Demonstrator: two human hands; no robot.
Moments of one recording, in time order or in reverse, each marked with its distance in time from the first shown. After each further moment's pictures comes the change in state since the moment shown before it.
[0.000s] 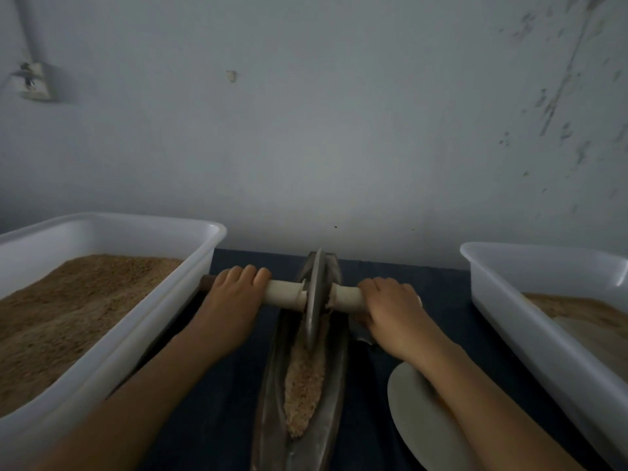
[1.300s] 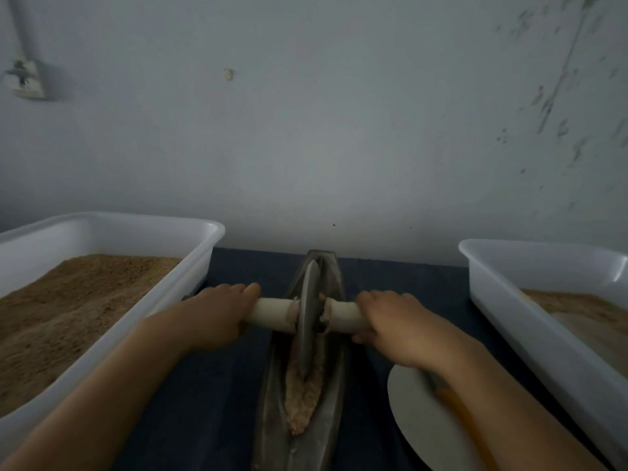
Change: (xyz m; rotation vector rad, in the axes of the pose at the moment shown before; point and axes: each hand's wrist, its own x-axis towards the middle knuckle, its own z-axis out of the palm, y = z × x) left_hand -0.008 -0.013 -0.034 -0.157 -0.398 0.128; right_hand -0.015 -0.009 -0.031 0.075 -0.263 -0.077
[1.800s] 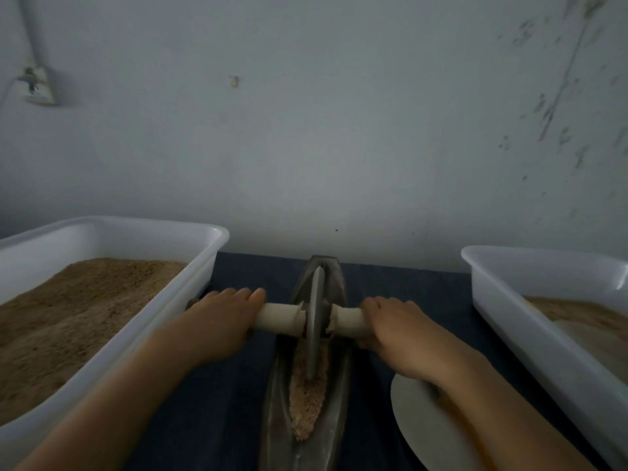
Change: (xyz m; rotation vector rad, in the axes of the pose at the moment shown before) left_hand -0.002 0.004 0.007 0.118 0.131 -0.040; right_hand 0.000 0.001 0.009 -0.029 0.073 0.000
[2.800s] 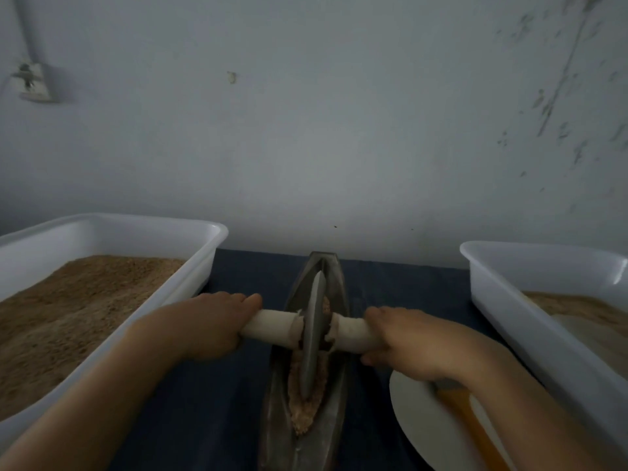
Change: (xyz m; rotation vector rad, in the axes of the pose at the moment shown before) left_hand -0.014 0.002 -0.025 -0.058 -0.261 0.066; right_hand -0.017 -0.007 -0.030 0.110 -0.284 -0.030
